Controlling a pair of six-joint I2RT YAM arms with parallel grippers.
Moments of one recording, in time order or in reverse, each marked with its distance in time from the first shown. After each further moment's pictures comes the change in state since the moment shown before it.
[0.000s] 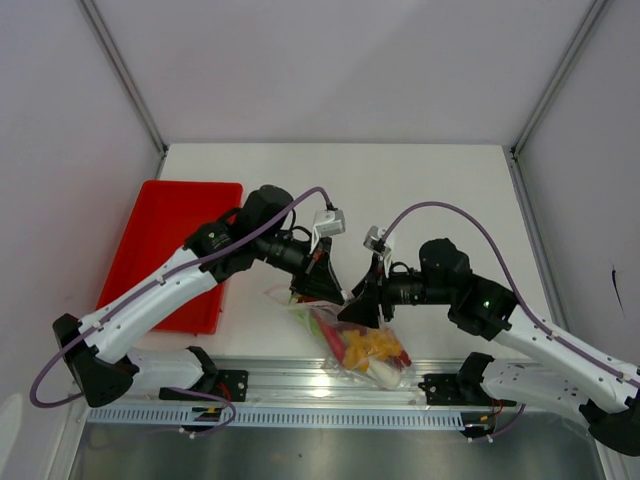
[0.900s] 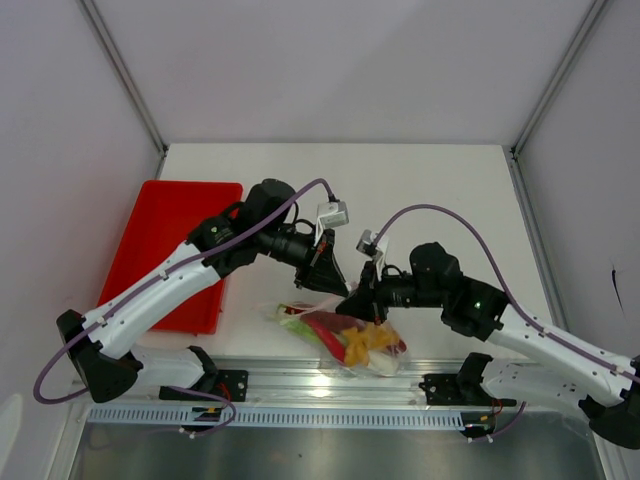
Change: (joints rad) left arm 0.006 0.039 0.058 -0.001 -0.042 -0.024; right arm 0.041 0.050 -0.019 0.030 0.053 -0.038
